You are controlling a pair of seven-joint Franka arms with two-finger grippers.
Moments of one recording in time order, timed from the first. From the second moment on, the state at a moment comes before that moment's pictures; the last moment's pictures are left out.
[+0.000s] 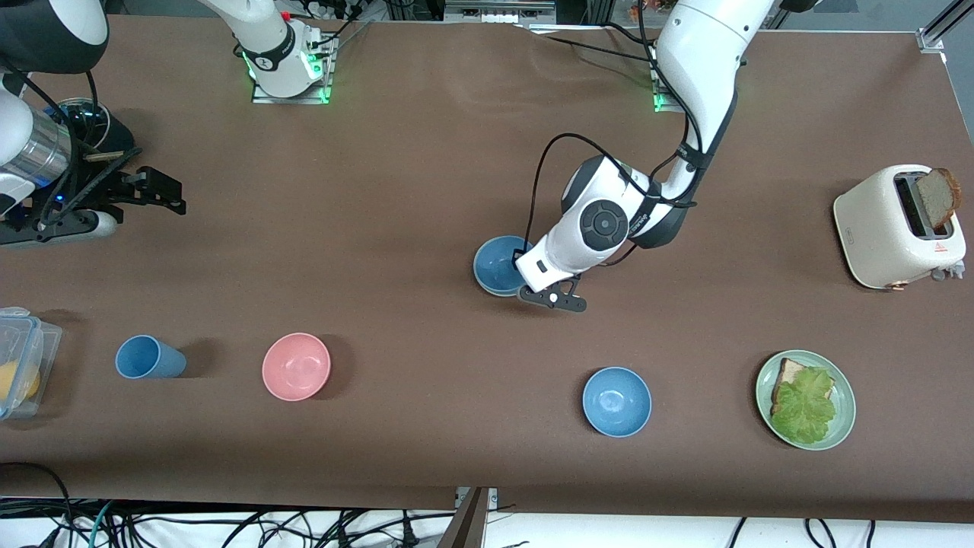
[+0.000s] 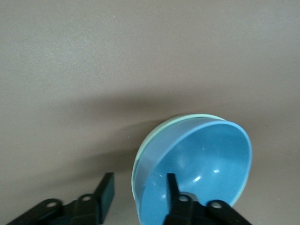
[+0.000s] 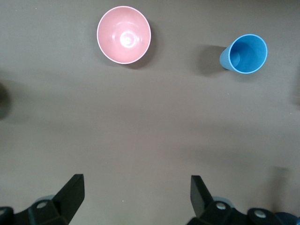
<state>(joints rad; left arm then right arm) -0.51 0.64 -0.09 -1.62 -0.26 2.23 -0.25 0.24 0.10 -0.18 -1.59 0.05 1.63 -0.09</state>
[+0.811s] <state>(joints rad) -0.26 0.25 -0.02 -1.54 -0.11 1.73 -0.22 0.24 0.10 -0.19 -1.59 0.05 1.63 -0.09</state>
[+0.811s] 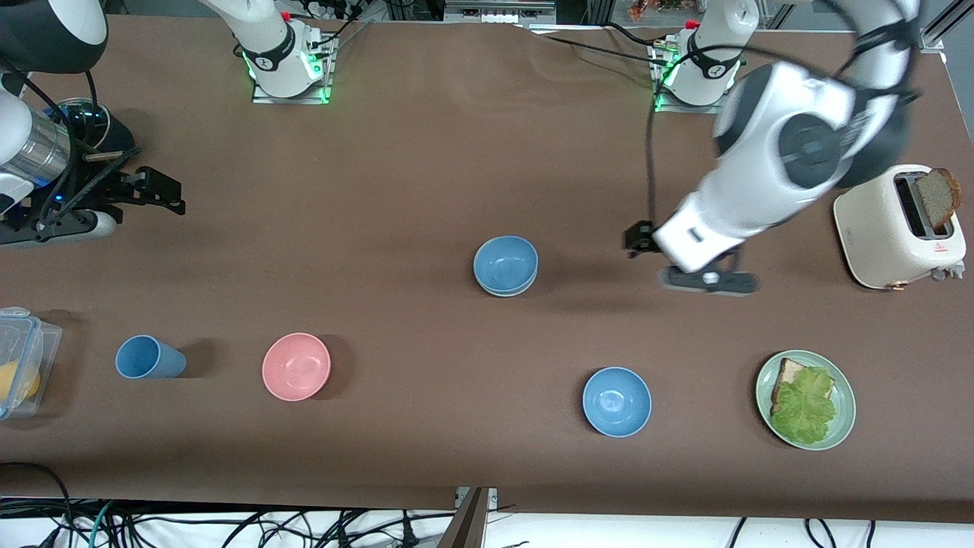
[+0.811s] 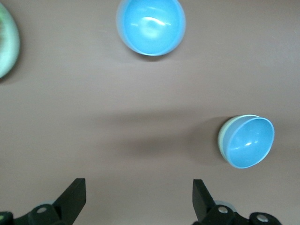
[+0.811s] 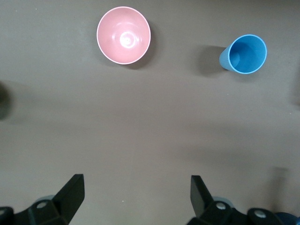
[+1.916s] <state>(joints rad) -0.03 0.00 -0.02 -1.64 -0.01 1.56 -0.01 0.24 0.10 -0.19 -1.59 0.05 1.66 -0.09</state>
